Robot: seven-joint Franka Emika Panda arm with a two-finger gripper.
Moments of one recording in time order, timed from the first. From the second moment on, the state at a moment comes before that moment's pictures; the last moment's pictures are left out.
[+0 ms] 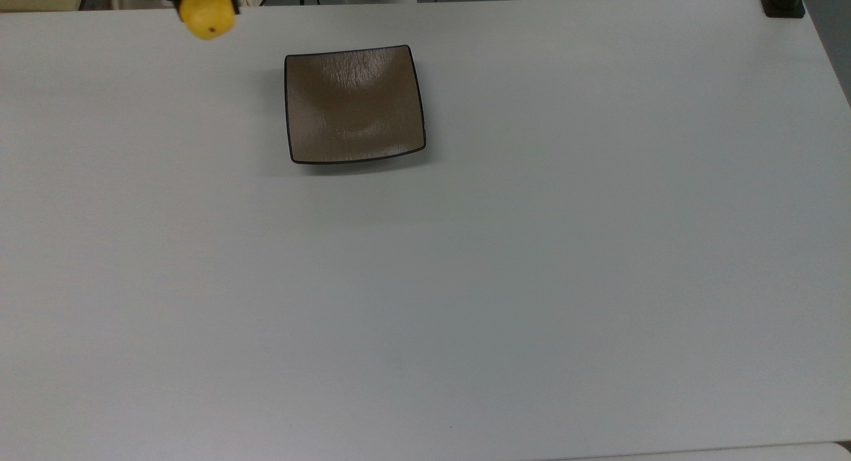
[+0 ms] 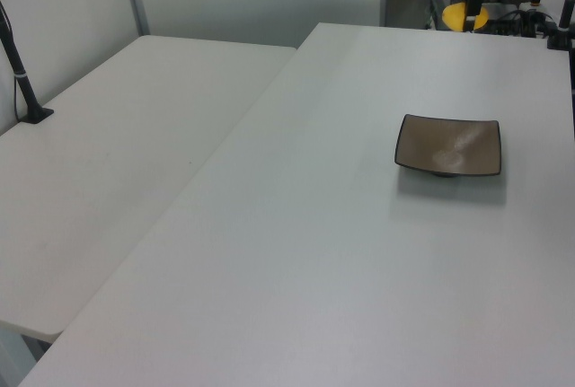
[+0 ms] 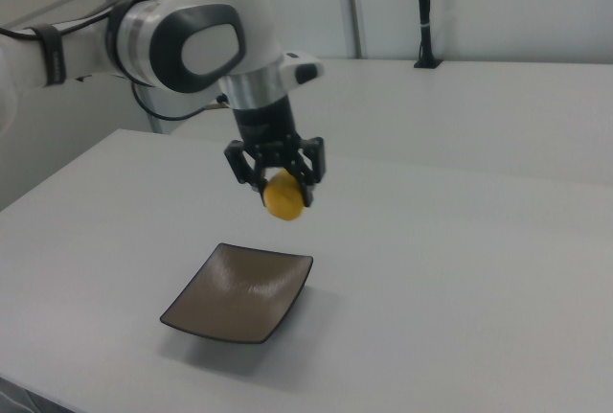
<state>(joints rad) -0.12 -0.08 -0.06 -1.84 -0.05 1.81 -0.49</state>
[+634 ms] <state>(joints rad) -0.06 -0.07 0.04 -1.91 0.04 1.81 -0.28</state>
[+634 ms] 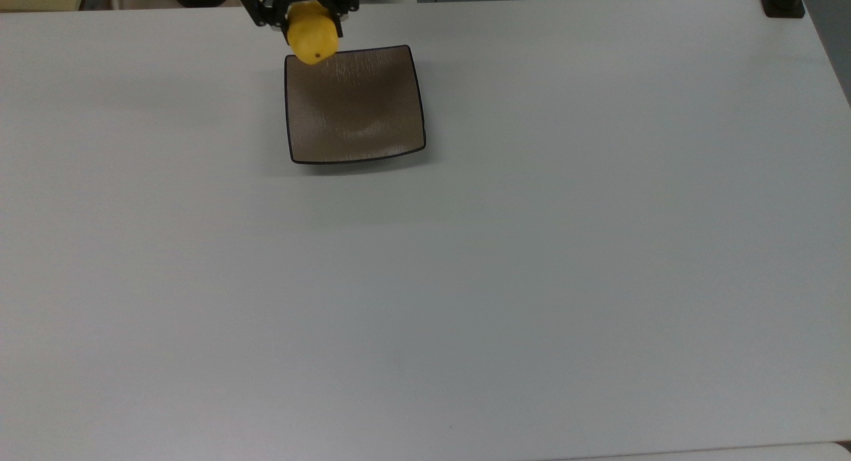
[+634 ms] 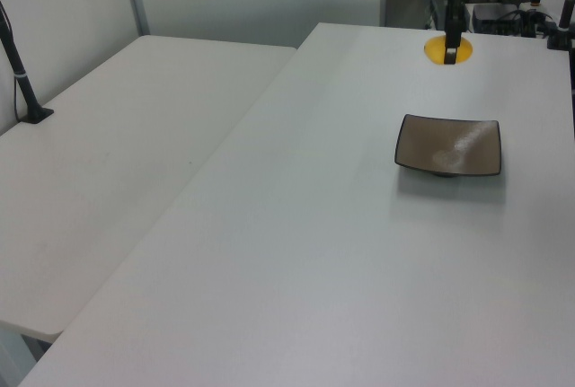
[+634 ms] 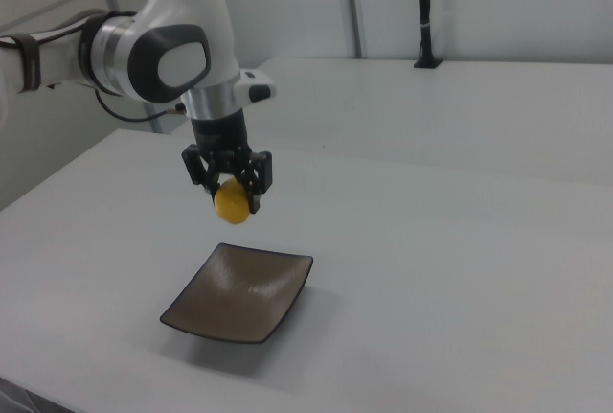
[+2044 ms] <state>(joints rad) -0.01 0.08 0.07 -2.15 0.04 2.09 -0.21</state>
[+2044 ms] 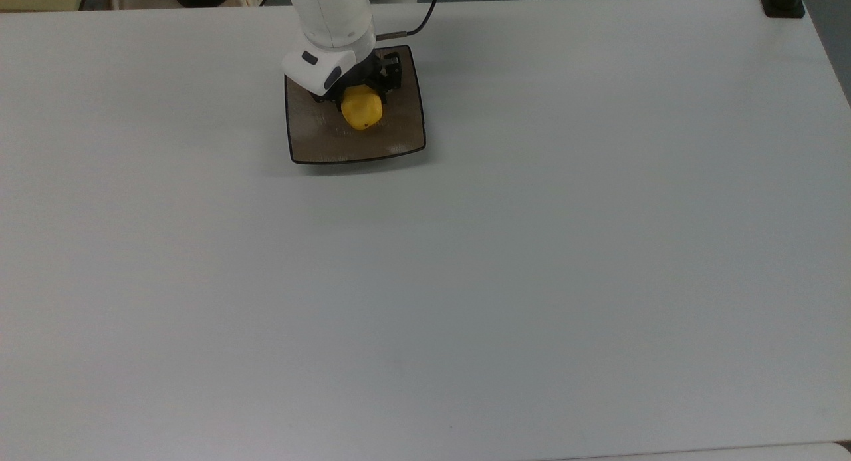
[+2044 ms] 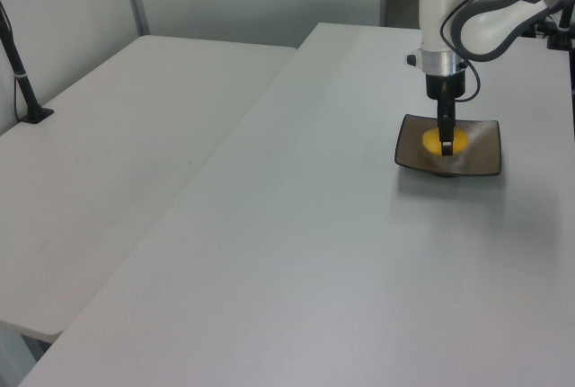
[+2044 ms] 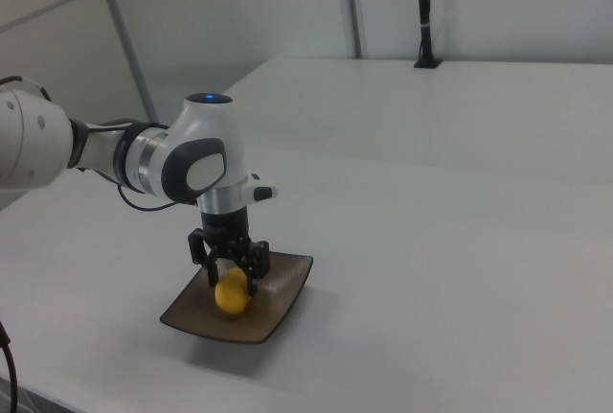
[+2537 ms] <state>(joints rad) -0.01 0.06 0.07 -2.10 0.04 2.07 -0.17</state>
